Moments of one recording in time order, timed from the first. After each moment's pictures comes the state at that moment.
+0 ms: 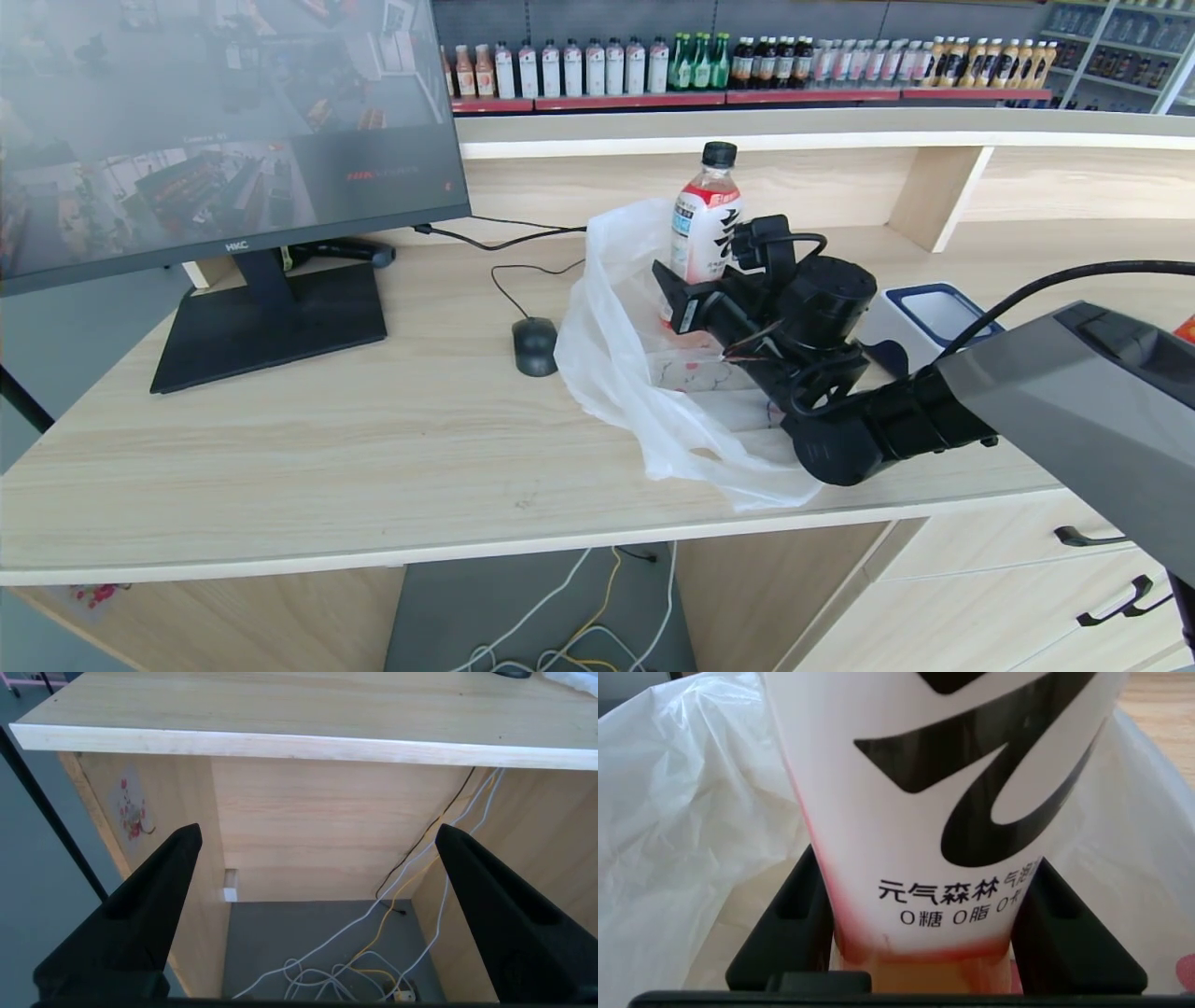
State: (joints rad) left arm 0.00 0.00 0.00 0.00 0.00 0.00; right arm 0.47 2.26 -1.34 -1.19 -0.03 -0.01
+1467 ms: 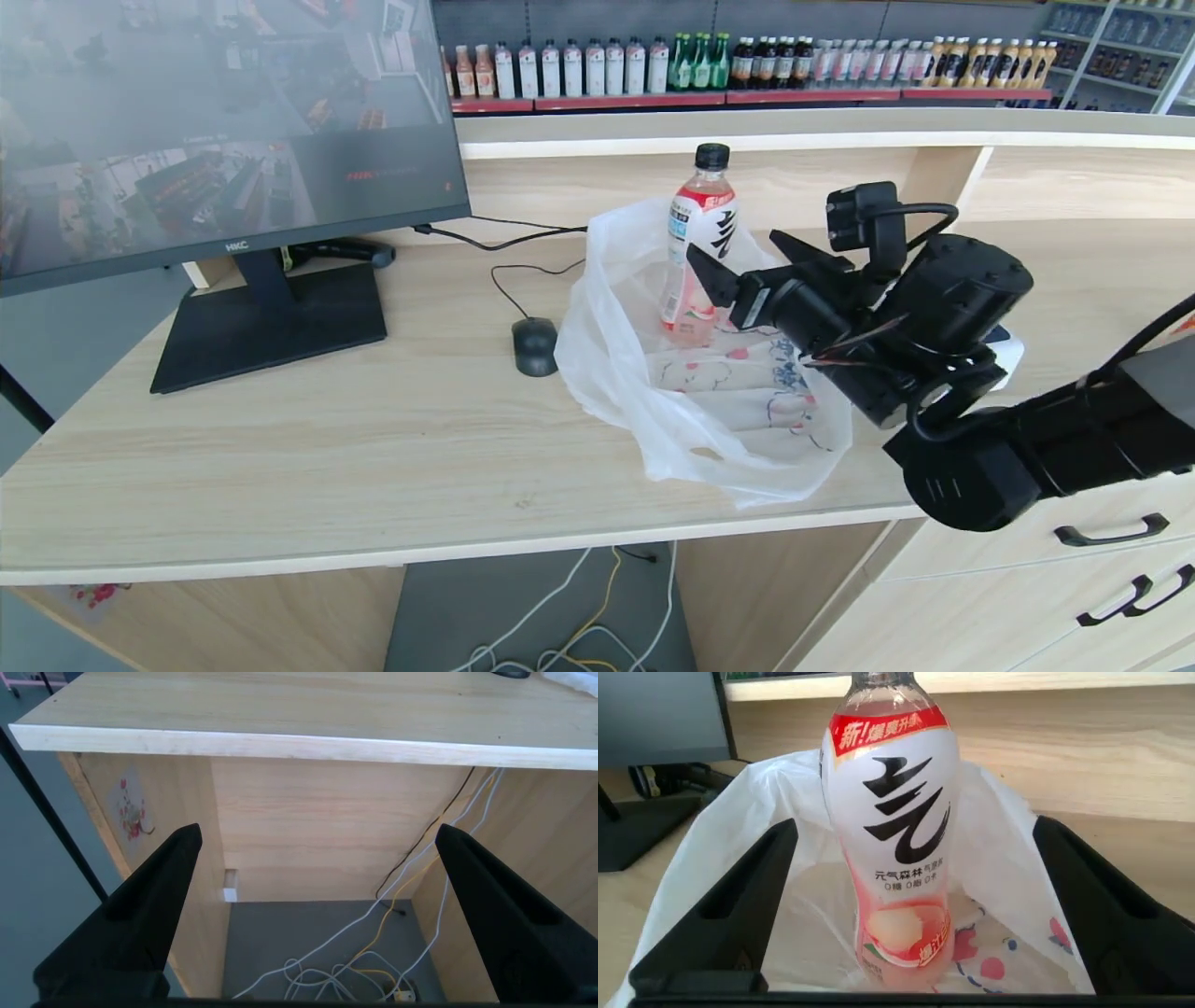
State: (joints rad) left arm 0.00 0.00 0.00 0.00 0.00 0.00; right arm 0.47 1.97 -0.98 -1.31 -0.03 -0.01
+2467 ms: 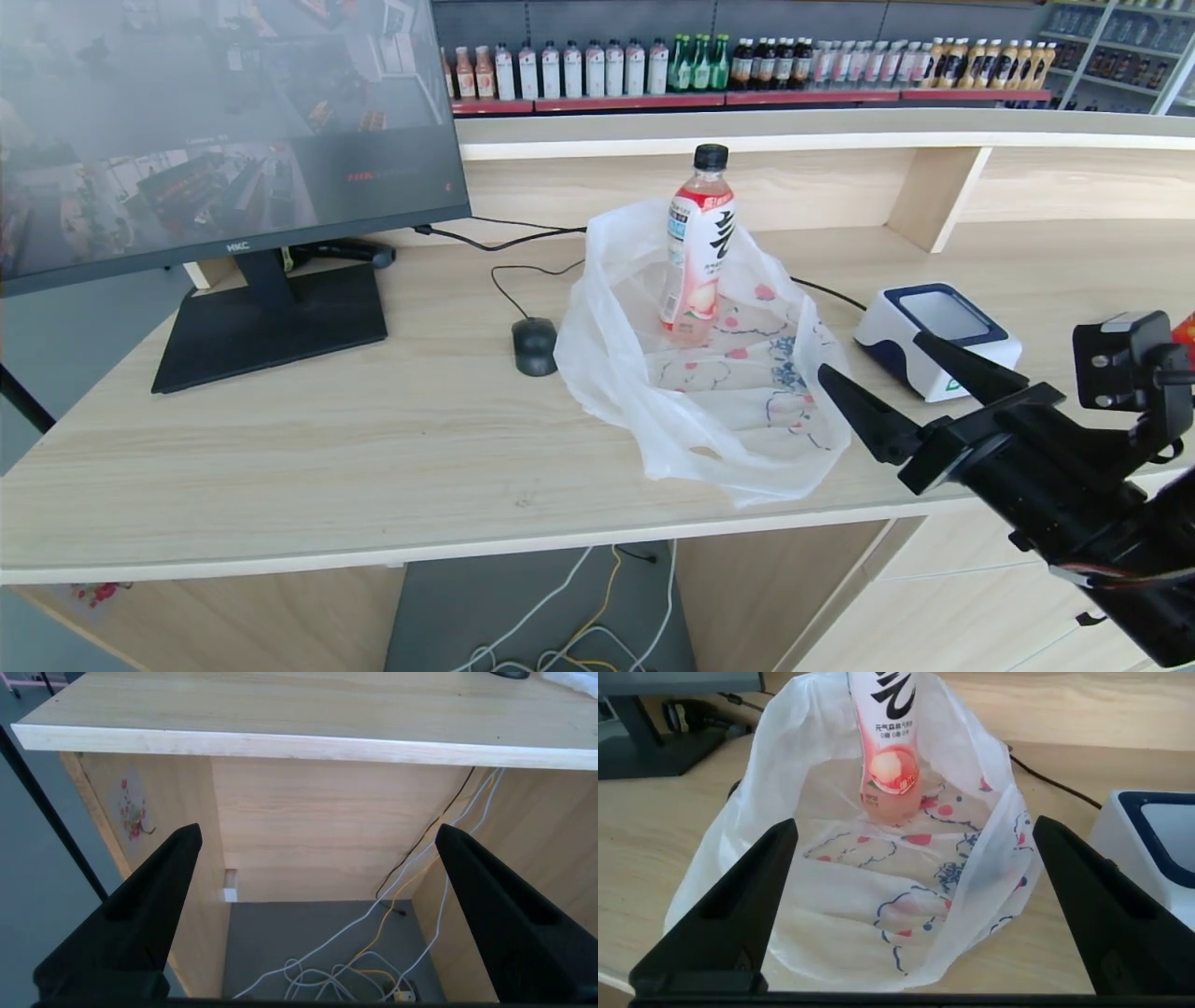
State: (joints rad) left arm 0.00 0.00 0.00 0.00 0.00 0.00; right arm 0.48 1.58 -0.24 -1.57 -0.06 -0.04
